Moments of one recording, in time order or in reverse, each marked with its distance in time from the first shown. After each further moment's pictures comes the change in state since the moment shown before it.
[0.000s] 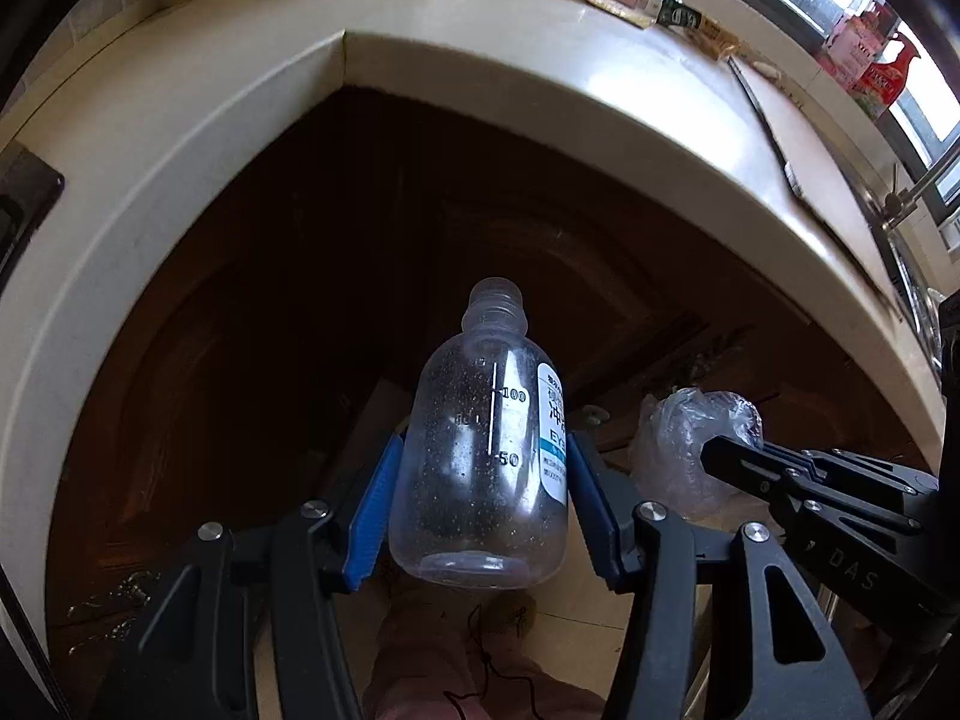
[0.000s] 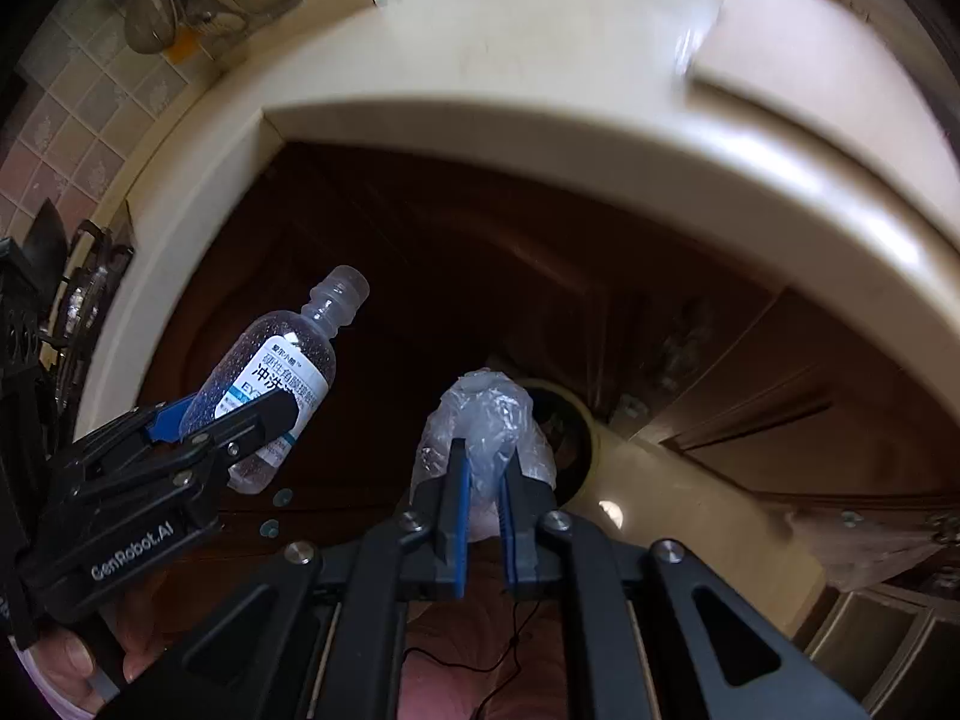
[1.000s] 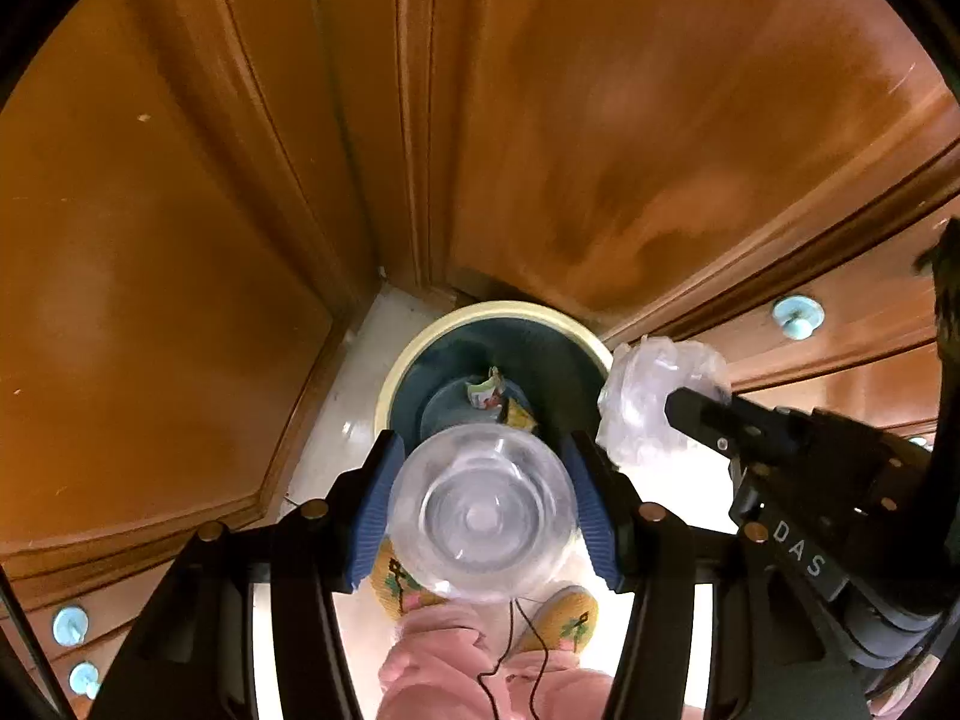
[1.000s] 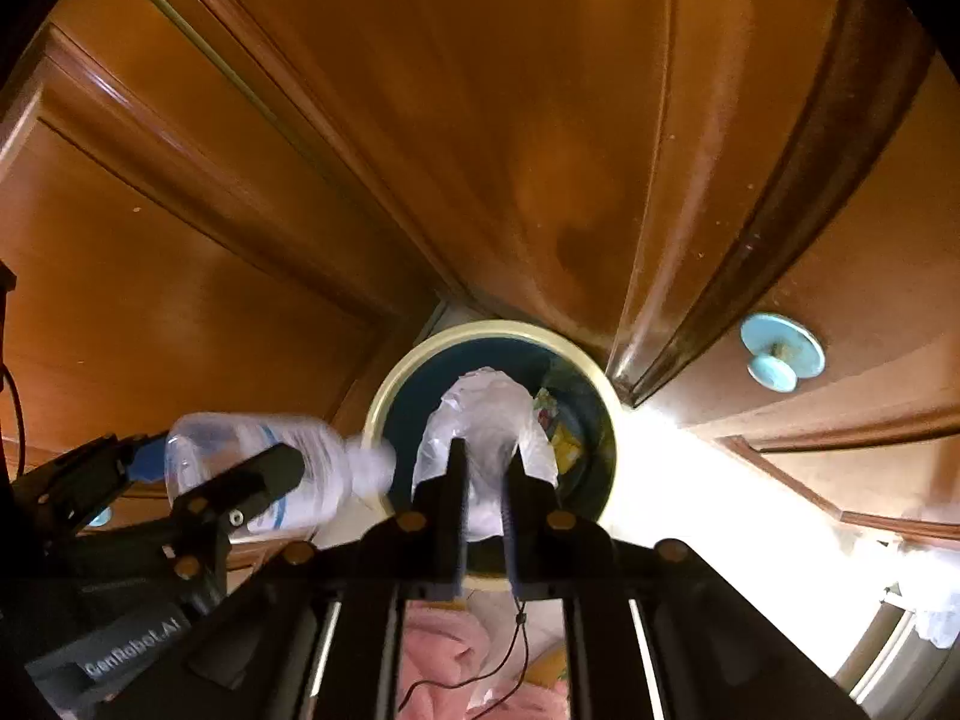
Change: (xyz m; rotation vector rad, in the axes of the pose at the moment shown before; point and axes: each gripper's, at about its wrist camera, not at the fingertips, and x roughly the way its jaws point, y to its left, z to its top) left arm 0.271 0.040 -0.073 0.019 0.142 0.055; right arm 0.263 -0.048 -0.045 -0.011 0.060 -0.035
